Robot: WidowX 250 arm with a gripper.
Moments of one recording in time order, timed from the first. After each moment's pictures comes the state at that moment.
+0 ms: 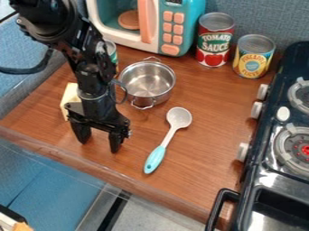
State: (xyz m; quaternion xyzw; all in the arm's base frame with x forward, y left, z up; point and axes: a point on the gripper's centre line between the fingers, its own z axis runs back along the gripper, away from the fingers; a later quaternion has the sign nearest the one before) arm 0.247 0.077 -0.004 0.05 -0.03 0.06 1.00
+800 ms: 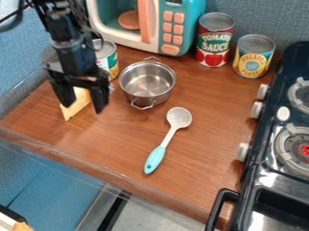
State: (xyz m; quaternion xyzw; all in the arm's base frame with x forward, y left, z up) arm 0.266 0.108 0.052 -0.03 -0.02 0.07 1.00
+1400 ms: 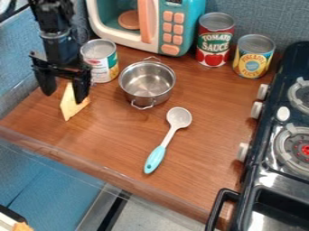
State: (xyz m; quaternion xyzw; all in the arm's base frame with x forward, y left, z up) arm 0.276 0.154 0.042 0.04 0.00 0.08 1.00
